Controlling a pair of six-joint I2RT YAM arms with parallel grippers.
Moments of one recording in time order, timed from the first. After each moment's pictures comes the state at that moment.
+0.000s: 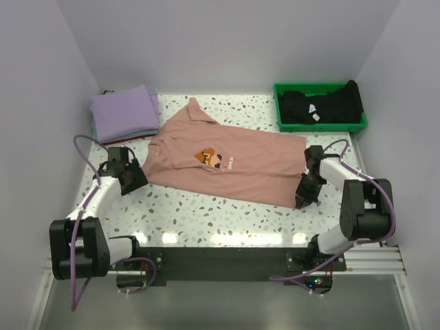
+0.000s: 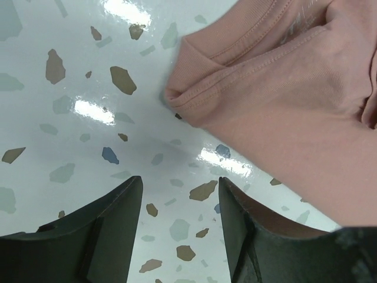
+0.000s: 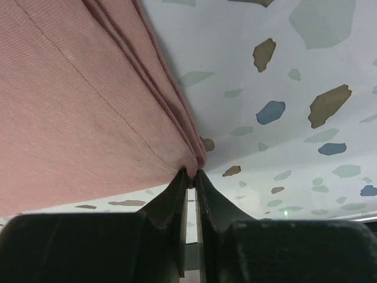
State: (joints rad) left arm 0.08 1.22 0.65 -0.47 -0.06 -0.41; right arm 0.02 1.53 0.81 -0.84 0.00 0.54
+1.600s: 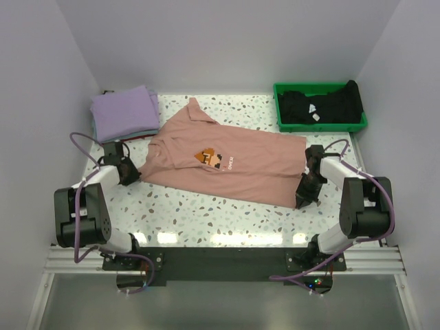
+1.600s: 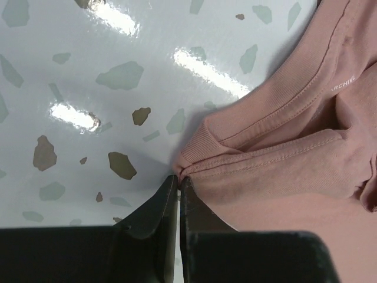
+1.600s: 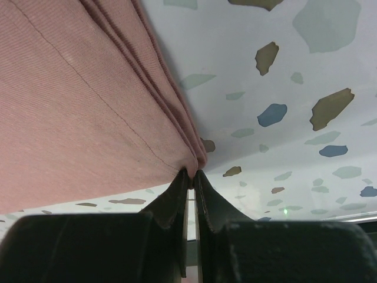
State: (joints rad) left arm 0.18 1.46 0.68 -0.24 0.01 -0.42; right arm 0.01 1.55 0.82 -0.85 -0.02 0.52
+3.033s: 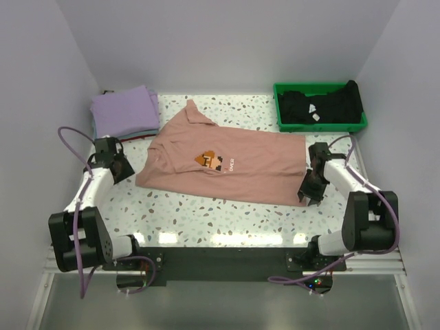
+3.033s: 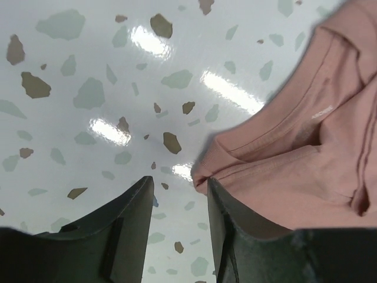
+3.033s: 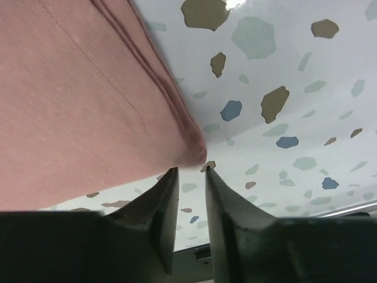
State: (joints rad) left arm 0.20 1.31 0.74 -0.42 -0.11 -0.35; right arm 0.01 1.44 0.83 -0.87 0.09 0.52
